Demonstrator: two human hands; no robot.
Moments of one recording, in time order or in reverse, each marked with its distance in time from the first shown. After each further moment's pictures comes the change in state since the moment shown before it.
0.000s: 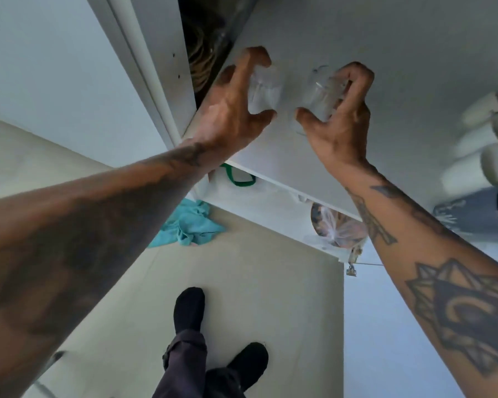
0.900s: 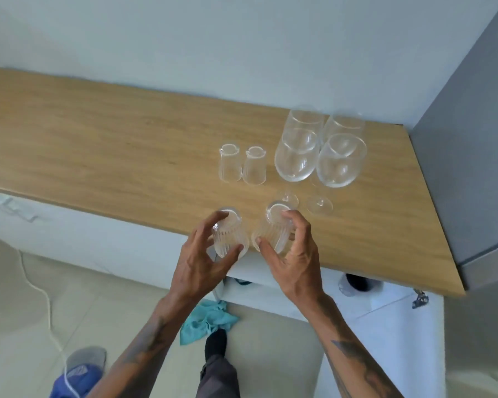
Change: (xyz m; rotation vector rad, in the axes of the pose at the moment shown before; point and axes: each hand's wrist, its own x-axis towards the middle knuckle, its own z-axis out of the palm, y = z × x) left_hand -0.052 0.258 -0.278 -0.188 0.074 0.064; right_hand -0.047 -0.300 -0.247 0.173 0.100 -0.190
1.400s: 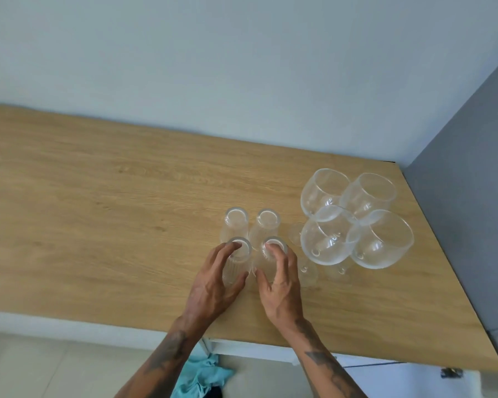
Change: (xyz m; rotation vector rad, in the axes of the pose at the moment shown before) left_hand 0.159 -0.106 0.016 0.064 -0.208 0.191; right_hand 0.110 0.048 0.122 -0.248 0.025 0.199
